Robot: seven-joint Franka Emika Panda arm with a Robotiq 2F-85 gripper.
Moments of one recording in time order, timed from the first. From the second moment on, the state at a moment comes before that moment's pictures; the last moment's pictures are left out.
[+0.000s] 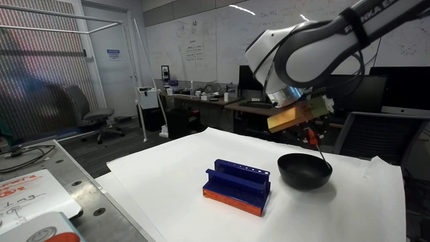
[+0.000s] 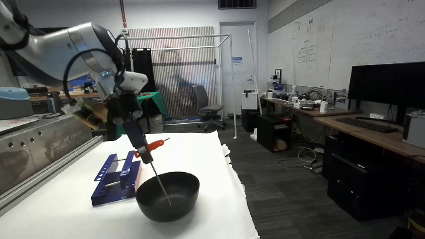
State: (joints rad) arm 0.11 0.23 0.06 -1.91 -0.44 1.65 1.48
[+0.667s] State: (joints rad) arm 0.11 0.40 0.04 -1.86 -0.44 1.74 1.43
